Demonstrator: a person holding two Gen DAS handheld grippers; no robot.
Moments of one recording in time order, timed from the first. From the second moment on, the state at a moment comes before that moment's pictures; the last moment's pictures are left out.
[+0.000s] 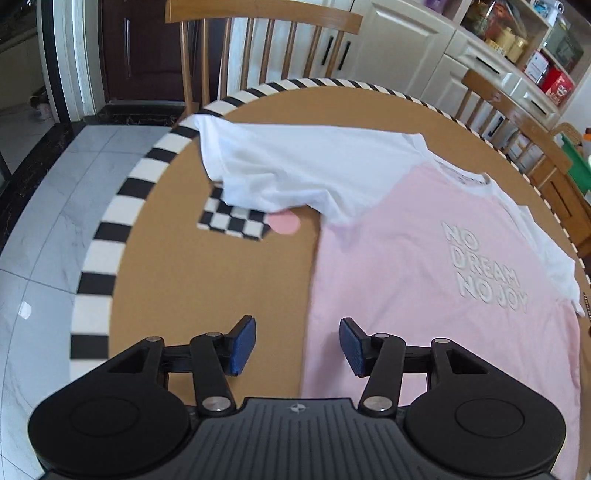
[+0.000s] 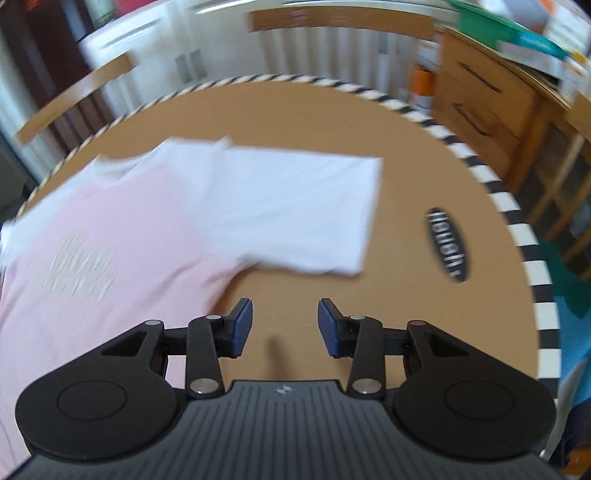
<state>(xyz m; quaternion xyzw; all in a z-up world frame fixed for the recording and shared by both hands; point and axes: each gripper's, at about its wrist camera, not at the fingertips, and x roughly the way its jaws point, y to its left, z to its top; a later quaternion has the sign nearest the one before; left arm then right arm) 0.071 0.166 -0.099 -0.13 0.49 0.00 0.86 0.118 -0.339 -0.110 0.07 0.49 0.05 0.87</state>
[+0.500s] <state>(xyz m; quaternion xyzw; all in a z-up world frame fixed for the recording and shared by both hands) 0.014 0.157 -0.114 -0.14 0.53 -0.01 0.84 0.069 -0.302 -0.121 0.02 0.52 0.08 0.85</state>
